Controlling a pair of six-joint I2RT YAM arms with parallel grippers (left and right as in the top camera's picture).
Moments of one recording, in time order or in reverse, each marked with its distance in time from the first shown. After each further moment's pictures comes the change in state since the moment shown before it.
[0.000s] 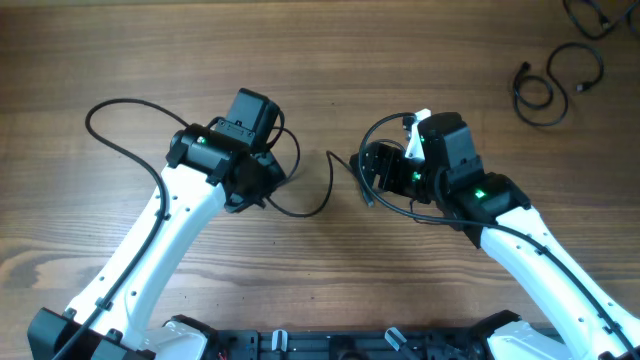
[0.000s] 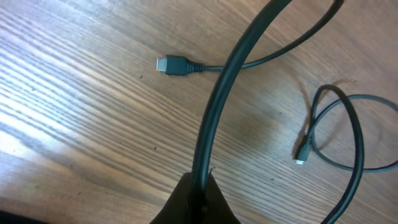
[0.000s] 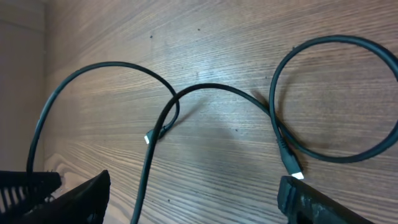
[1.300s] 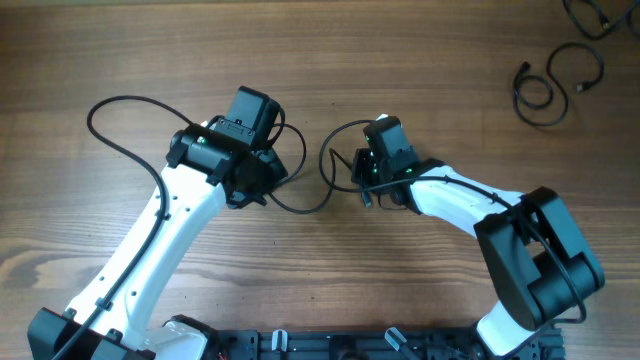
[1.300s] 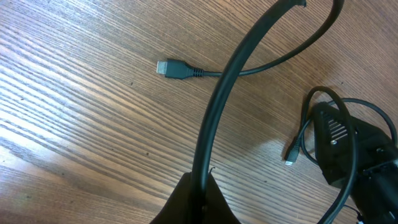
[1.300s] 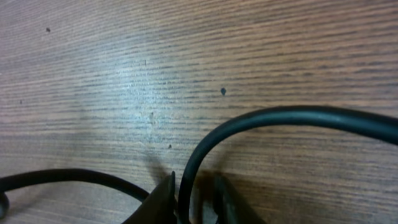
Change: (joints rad) left arm 0.000 0.000 0.000 0.030 0.004 0.015; right arm 0.074 0.533 0.004 0.370 0.296 -0.098
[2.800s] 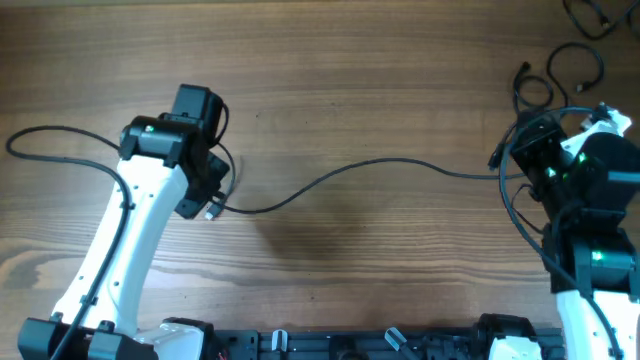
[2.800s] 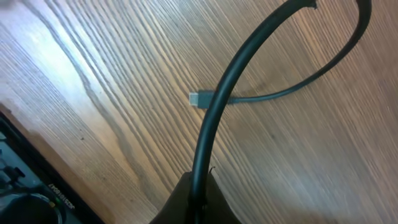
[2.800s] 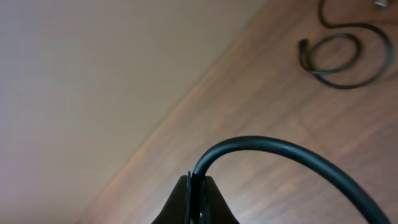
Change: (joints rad) left arm 0.244 0.000 0.000 -0.189 -0.191 -0.184; right arm -0.605 -0.925 0.002 -0.372 -0.068 0.209
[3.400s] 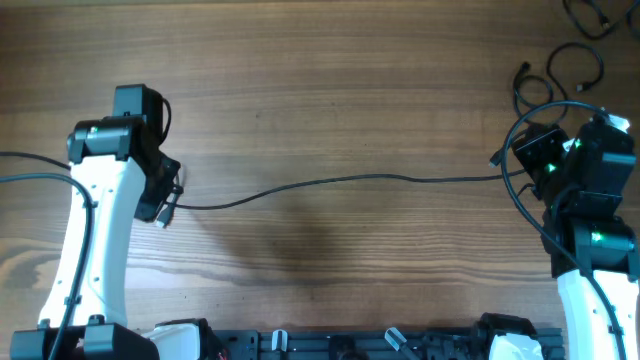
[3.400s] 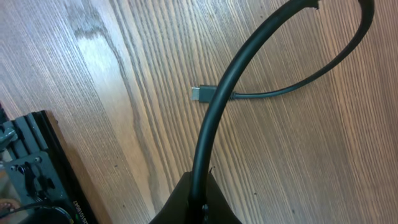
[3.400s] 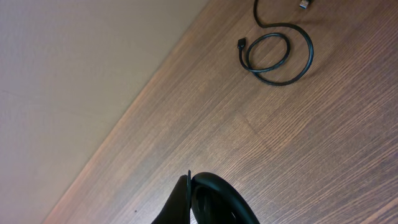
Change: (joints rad) left arm 0.249 0.000 0.000 -0.017 -0.091 0.000; right arm -0.039 0.071 0.000 -0.067 0.101 -0.032
